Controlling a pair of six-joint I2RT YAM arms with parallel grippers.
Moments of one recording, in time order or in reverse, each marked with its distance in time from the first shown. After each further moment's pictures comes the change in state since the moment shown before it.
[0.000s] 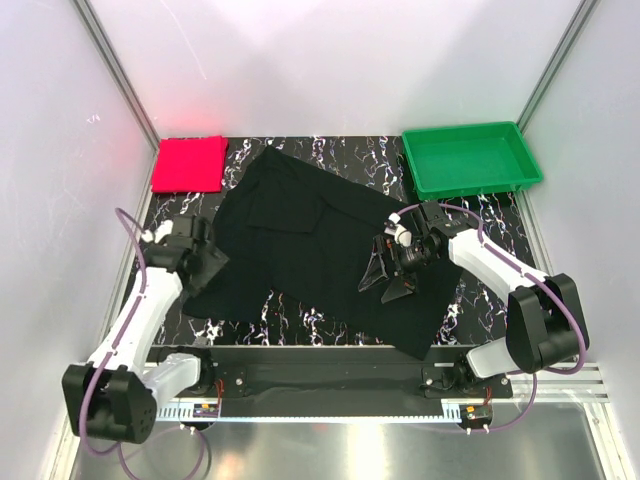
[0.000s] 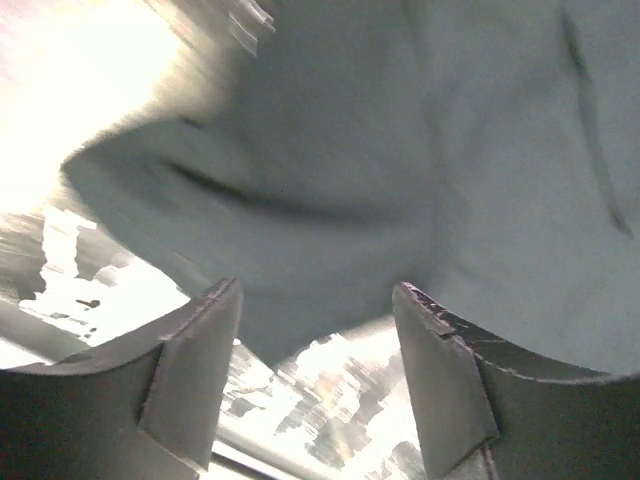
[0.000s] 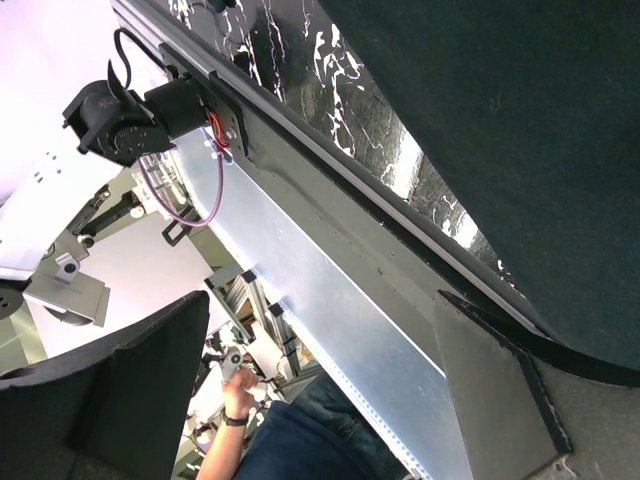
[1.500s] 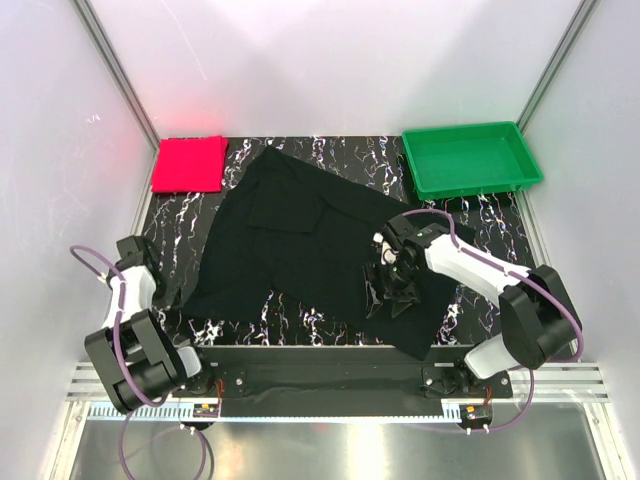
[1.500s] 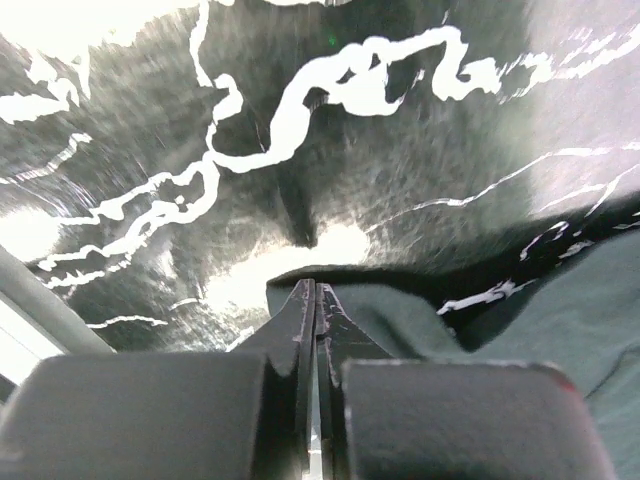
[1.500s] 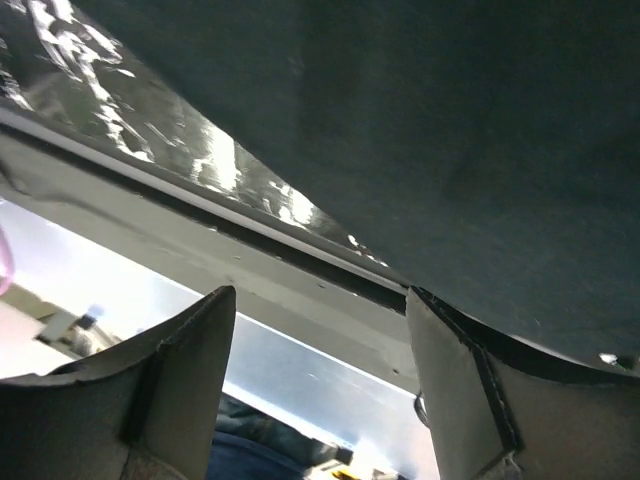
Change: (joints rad) left arm 0.612 0.182 -0.165 0.172 0.122 0.196; right arm 0.215 0.047 0.017 -0.103 0.456 0.022
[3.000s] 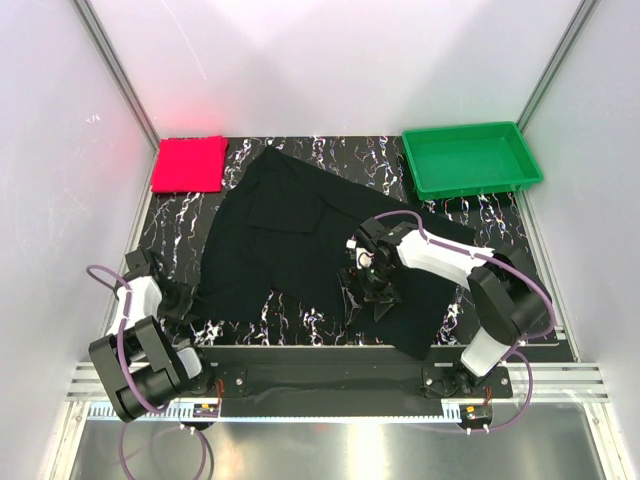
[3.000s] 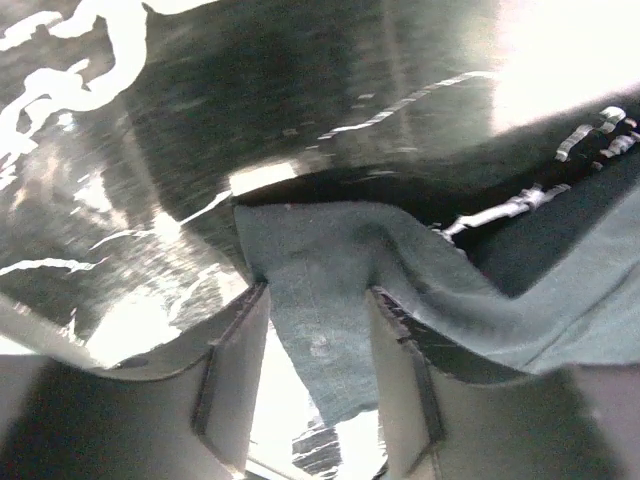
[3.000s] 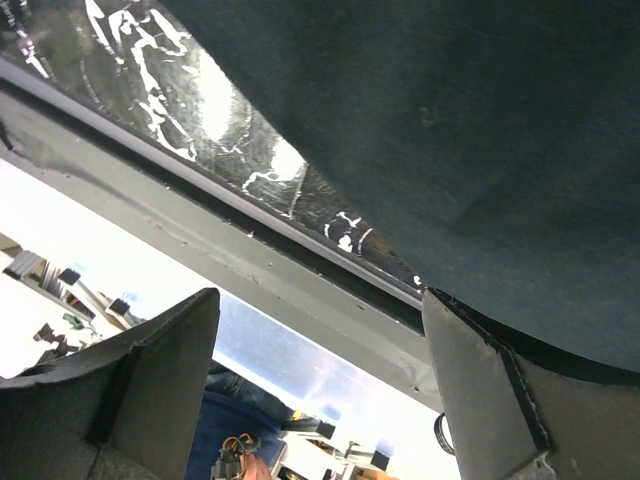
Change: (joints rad) left arm 0.007 -0.053 -0.105 -0.010 0.223 -0.051; right arm 0.128 0.181 0.101 0.027 -0.061 -0.026
